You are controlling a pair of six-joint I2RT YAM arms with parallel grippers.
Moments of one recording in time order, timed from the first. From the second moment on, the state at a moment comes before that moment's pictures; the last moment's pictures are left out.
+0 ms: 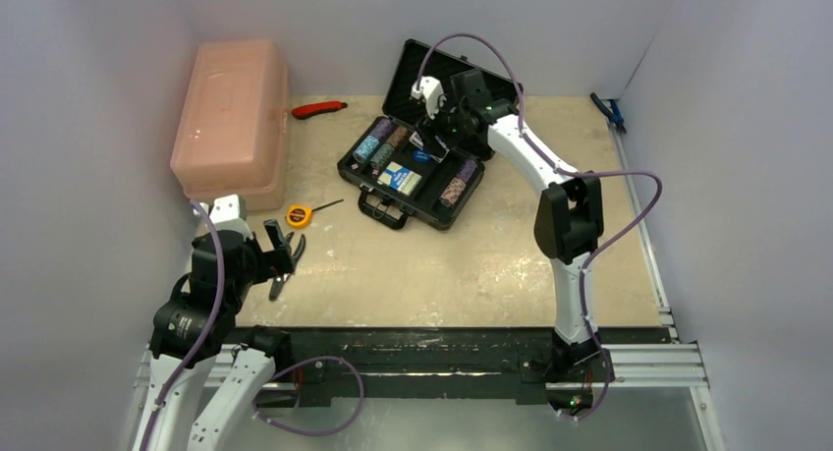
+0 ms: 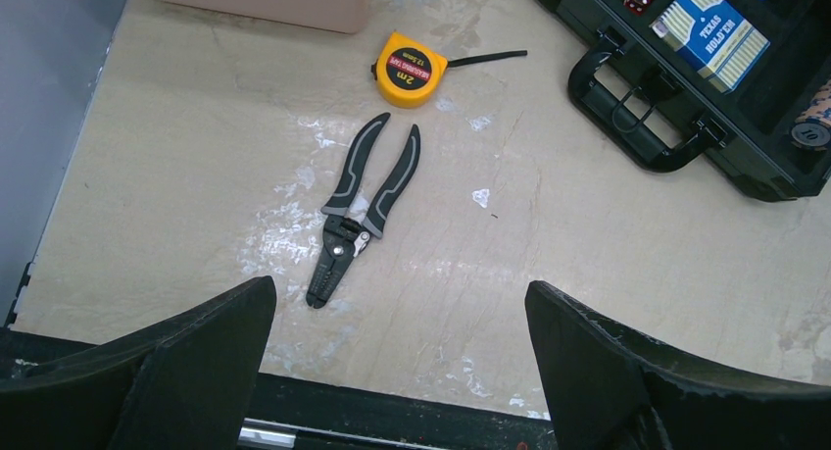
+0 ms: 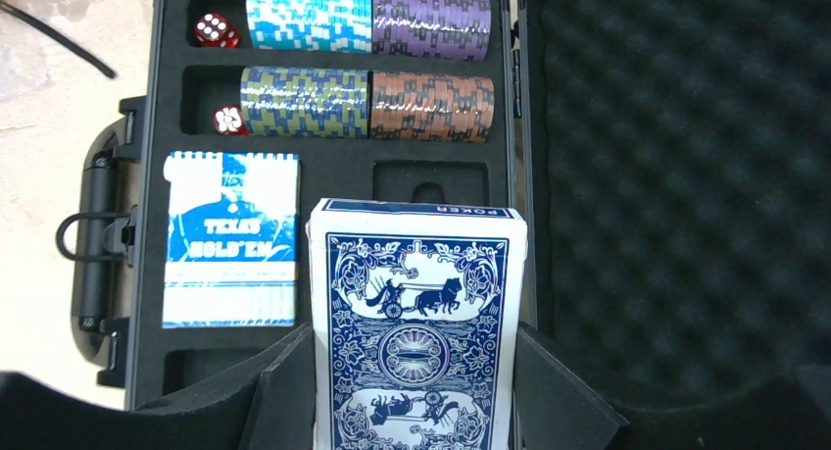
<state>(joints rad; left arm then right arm) -0.25 0.47 0.91 -1.03 -0.31 -0.38 0.43 2.13 1.98 -0.60 -0.33 -0.48</state>
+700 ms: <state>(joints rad) -0.25 0.49 0.91 -1.03 -0.31 -0.38 0.43 2.37 2.23 -0.60 -0.36 -0.50</state>
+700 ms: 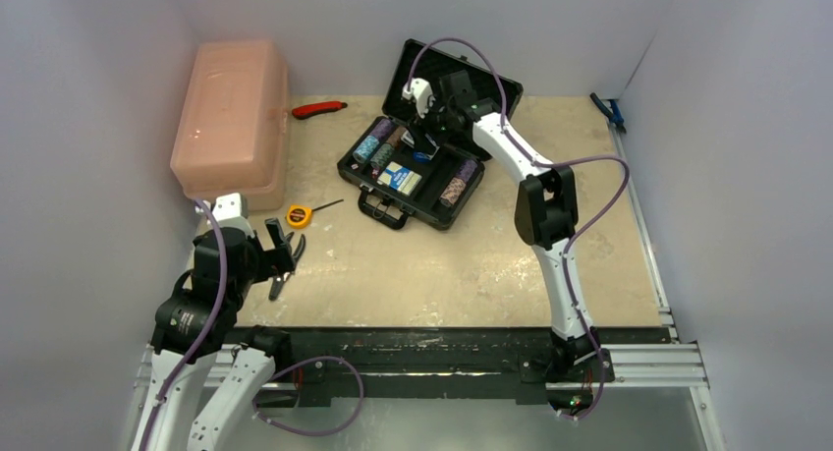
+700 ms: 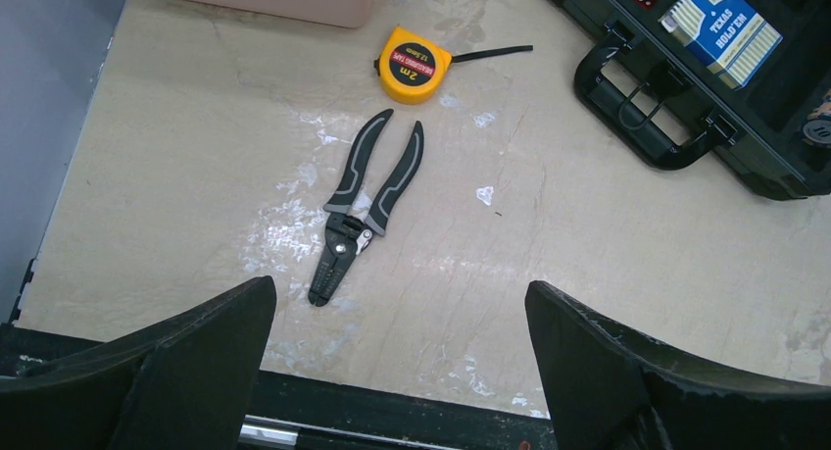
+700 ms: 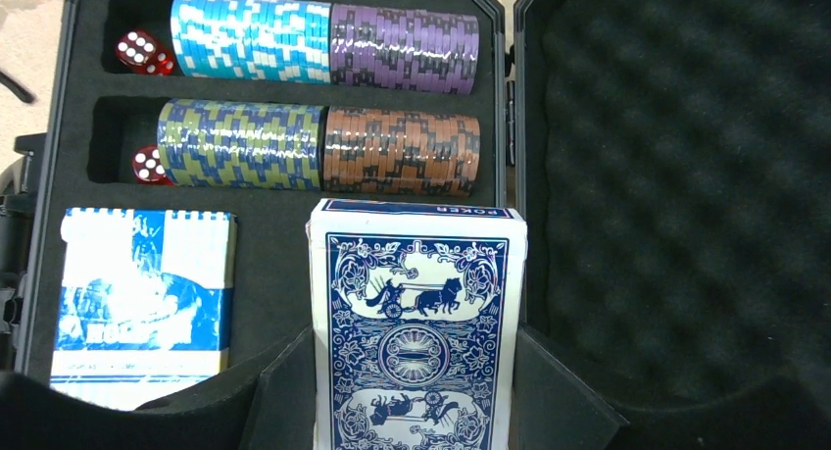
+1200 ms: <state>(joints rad) -0.24 0.51 0.91 -1.03 -0.31 -0.38 0.43 2.44 2.26 -0.59 -0.37 -0.50</state>
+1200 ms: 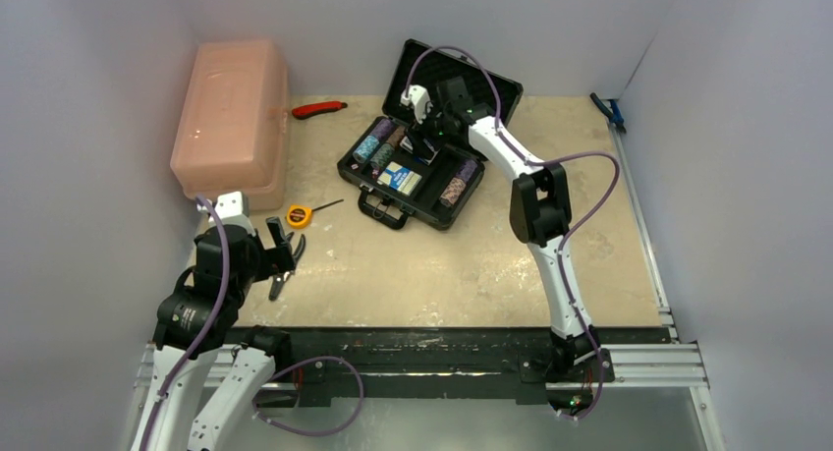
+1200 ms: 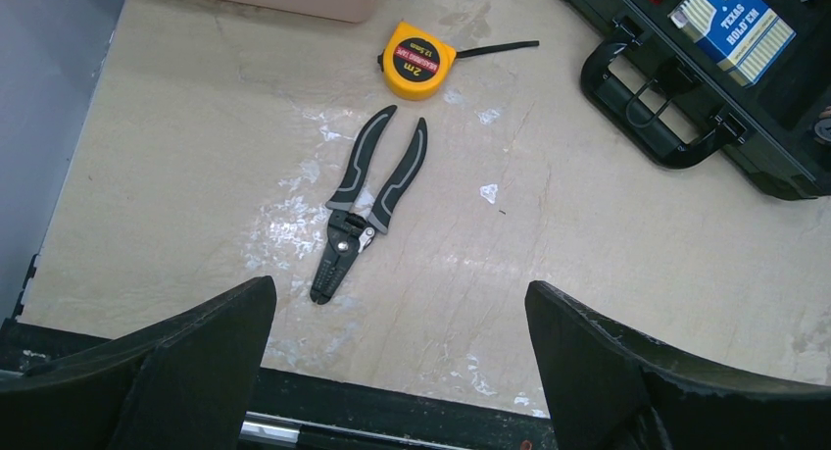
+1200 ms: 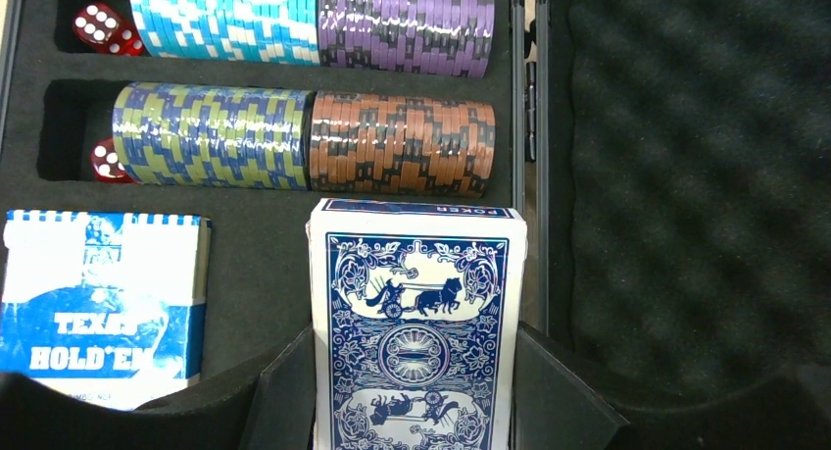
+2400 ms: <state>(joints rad) -0.24 0.52 0.91 -1.03 -0.31 -0.38 0.43 2.40 2.10 -0.49 -0.37 -0.51</state>
